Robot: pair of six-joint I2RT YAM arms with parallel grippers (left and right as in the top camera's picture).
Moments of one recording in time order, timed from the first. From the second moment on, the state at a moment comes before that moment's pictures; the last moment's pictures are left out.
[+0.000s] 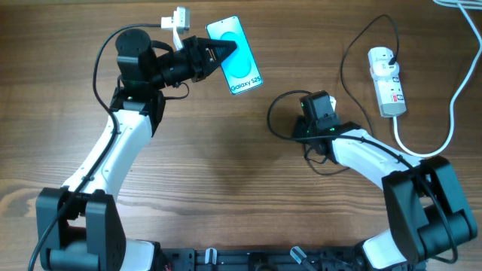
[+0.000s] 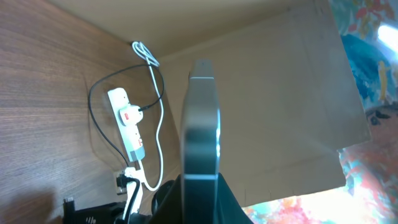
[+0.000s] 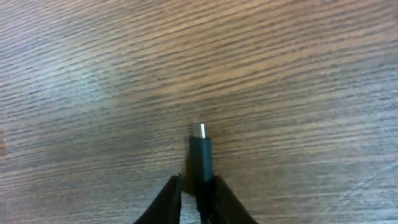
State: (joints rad) left arm -0.14 1.60 1.06 0.42 1.01 -1.11; right arm 0.36 1.71 0.78 -0.20 0.09 0.60
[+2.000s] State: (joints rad) left arm -0.27 1.60 1.06 0.50 1.14 -1.06; right arm 0.17 1.27 0.77 -0.09 -1.28 0.48
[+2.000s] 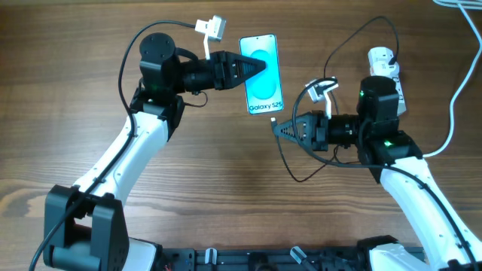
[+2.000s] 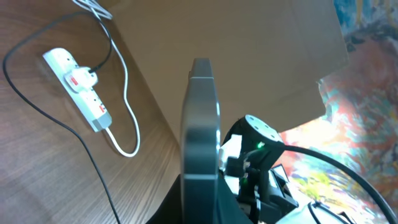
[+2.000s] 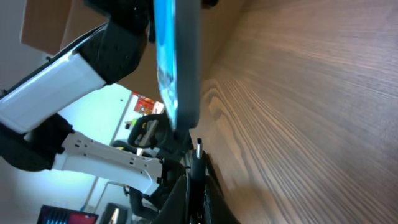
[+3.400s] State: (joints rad) left arm -0.23 1.60 1.06 0.67 1.07 -1.21; right arm 0.13 1.39 0.77 0.50 -1.45 0.79
